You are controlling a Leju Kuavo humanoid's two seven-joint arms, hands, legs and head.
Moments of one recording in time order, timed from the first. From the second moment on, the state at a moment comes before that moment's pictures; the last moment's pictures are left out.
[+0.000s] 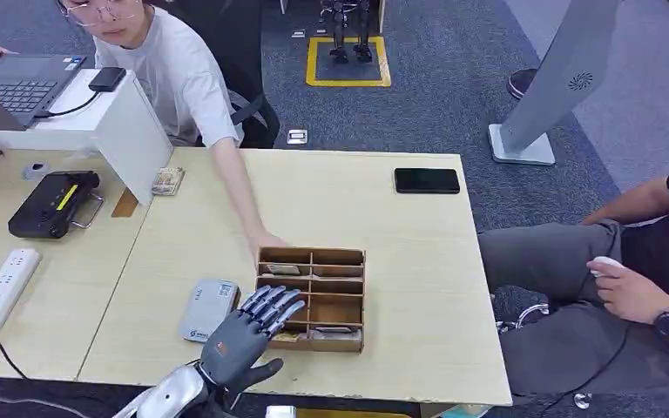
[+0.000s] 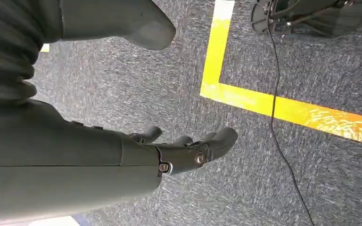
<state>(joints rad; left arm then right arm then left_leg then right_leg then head) -0.15 0.28 -0.79 -1.44 -1.05 0.45 -0.07 -0.03 0.09 -1.15 0.01 1.50 -0.28 -0.25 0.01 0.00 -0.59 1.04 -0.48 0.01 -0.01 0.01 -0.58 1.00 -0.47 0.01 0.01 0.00</state>
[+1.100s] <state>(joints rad) -0.16 0.27 -0.80 -1.44 -1.03 0.44 -0.08 -0.03 0.09 -1.15 0.01 1.51 -0.27 -0.26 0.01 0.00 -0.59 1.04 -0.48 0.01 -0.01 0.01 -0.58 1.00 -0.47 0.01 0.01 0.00</state>
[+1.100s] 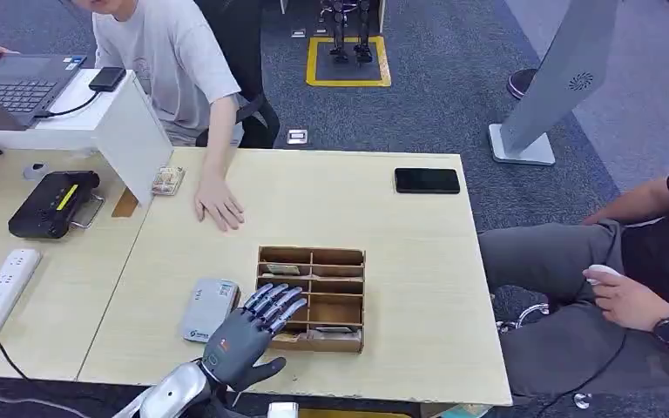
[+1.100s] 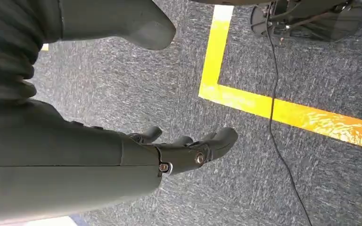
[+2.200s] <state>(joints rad) -0.16 0.27 -0.80 -1.42 -1.05 0.44 -0.05 -0.03 0.09 -1.15 0.01 1.51 -0.27 -0.25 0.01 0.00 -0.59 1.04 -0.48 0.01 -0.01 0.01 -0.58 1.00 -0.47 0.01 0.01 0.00</state>
